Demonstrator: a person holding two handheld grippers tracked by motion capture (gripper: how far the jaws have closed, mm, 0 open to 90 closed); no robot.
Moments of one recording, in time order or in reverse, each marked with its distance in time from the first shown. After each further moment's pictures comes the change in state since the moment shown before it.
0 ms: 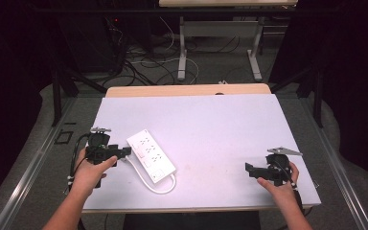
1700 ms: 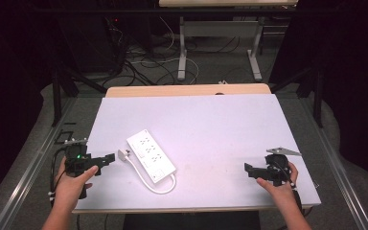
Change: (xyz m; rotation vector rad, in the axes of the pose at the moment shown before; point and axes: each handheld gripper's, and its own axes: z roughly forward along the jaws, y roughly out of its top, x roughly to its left) left arm 0.048 -0.041 -0.016 -0.070 0.056 -0.152; right arm 0.002 -0.001 0.001 0.005 -0.001 -0.001
